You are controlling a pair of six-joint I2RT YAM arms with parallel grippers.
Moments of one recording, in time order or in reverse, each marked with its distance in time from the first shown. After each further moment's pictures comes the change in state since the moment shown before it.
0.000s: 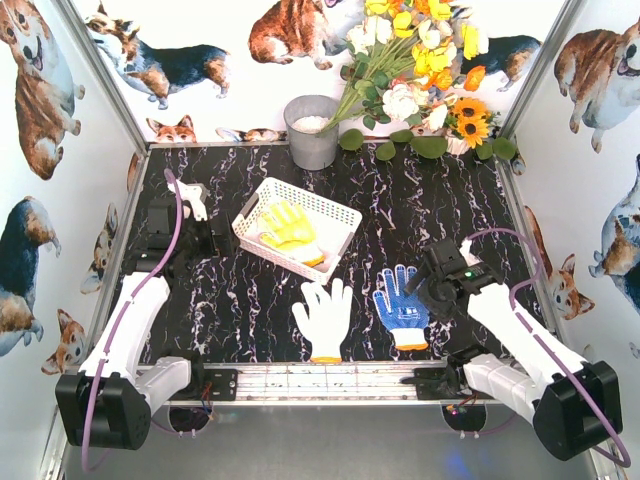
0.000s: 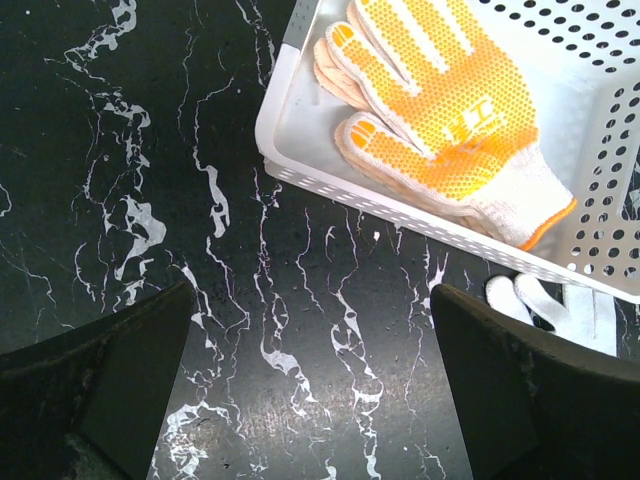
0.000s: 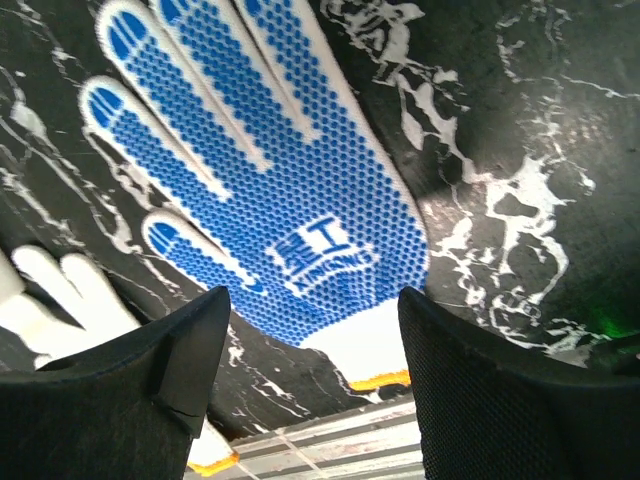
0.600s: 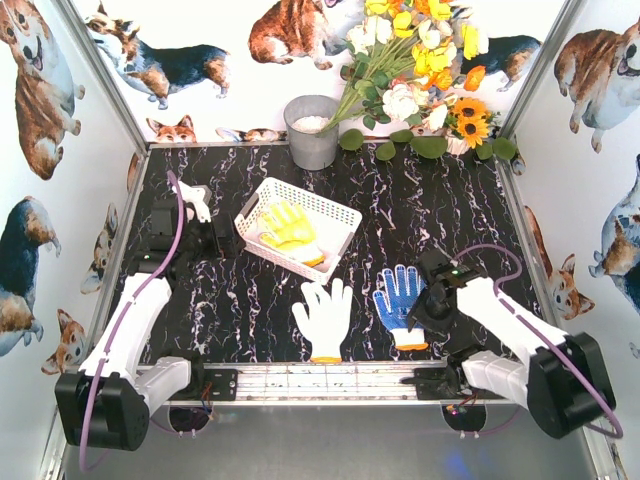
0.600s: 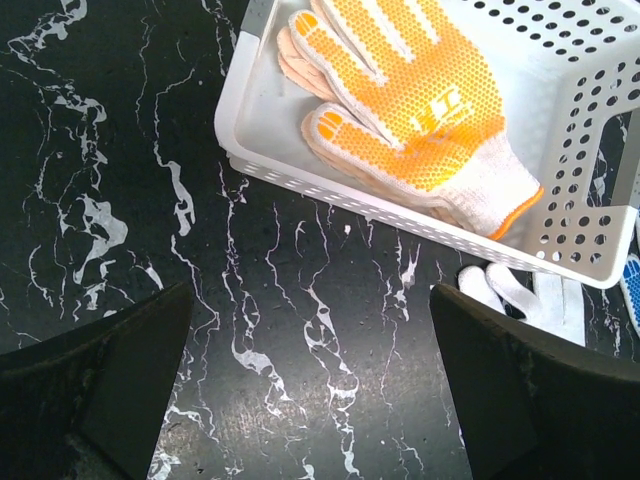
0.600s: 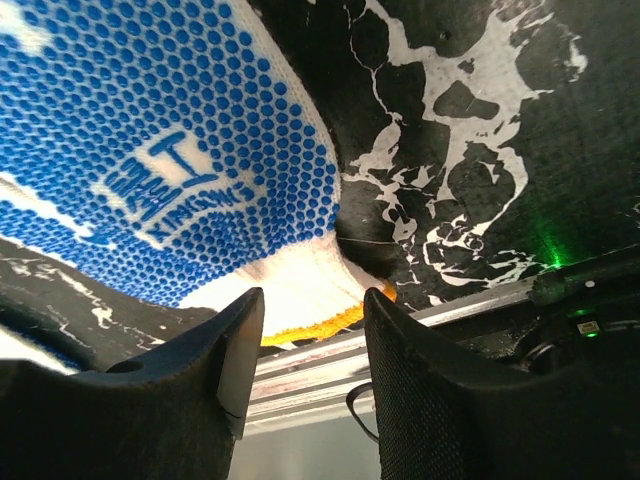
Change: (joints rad) left arm -0.024 -0.005 -0.018 0.016 0.039 -0.035; right arm 0.016 0.100 -0.052 -0.131 -0.119 -0.059
